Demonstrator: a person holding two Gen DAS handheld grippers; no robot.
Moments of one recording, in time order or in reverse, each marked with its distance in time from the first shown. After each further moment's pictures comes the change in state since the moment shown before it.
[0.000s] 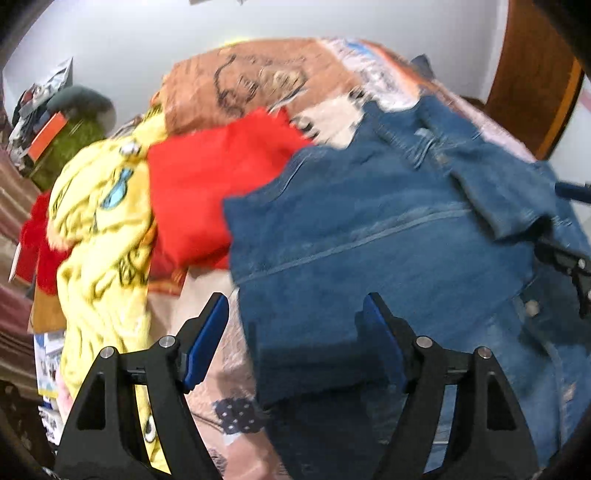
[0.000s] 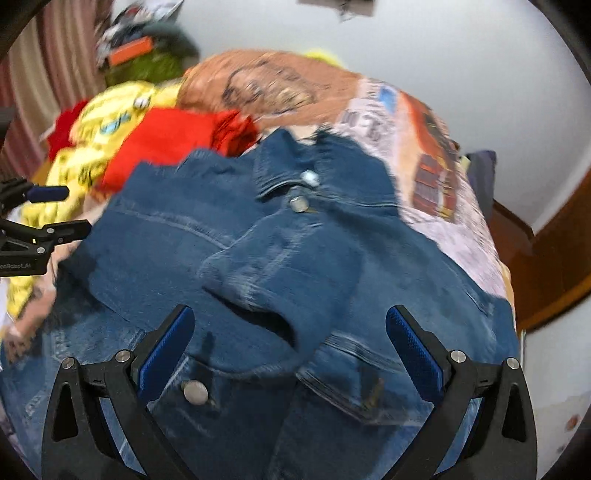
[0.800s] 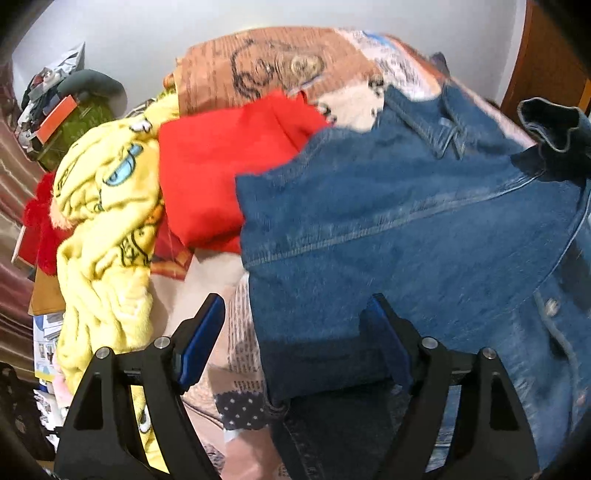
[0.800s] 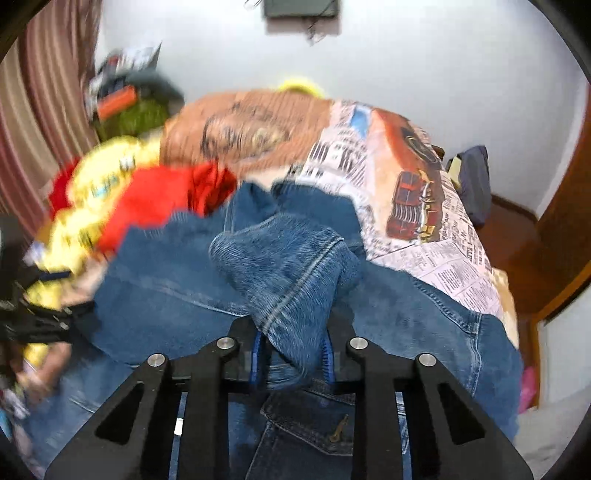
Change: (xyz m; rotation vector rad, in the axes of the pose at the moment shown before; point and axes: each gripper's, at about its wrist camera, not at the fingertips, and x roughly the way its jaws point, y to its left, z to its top) left arm 0.006 0.009 -0.001 -0.059 0.007 0.014; right arm -0.033 -0.063 0.016 0.193 -0.156 0.079
